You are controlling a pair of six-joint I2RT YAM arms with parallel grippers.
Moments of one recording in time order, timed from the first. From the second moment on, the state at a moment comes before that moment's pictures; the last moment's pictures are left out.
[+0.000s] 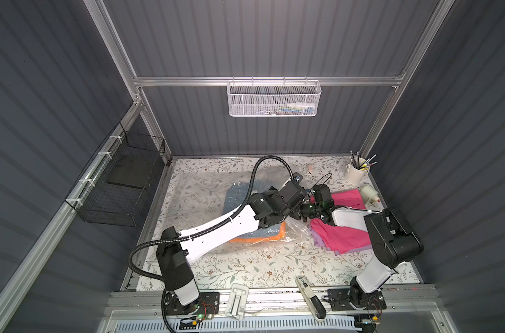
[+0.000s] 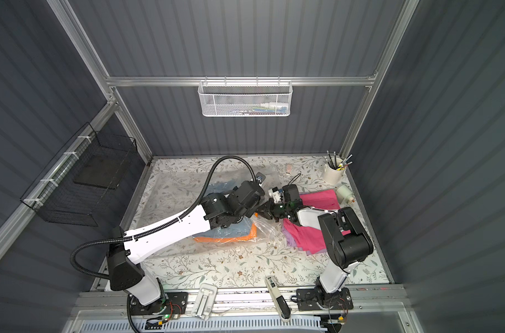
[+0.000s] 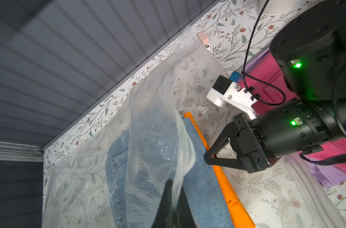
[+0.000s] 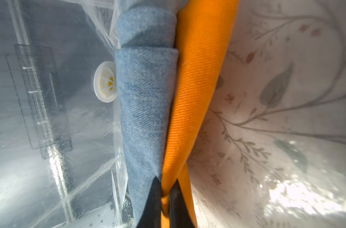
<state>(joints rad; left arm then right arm) -1.09 1.69 1.62 -0.77 -0.61 -0.11 0.33 1.70 0.78 0.23 -0.85 0.92</state>
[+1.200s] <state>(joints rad) -1.09 1.70 1.61 -0.75 -0.55 -0.10 0.33 1.64 0.84 0.02 -0.75 0.76</state>
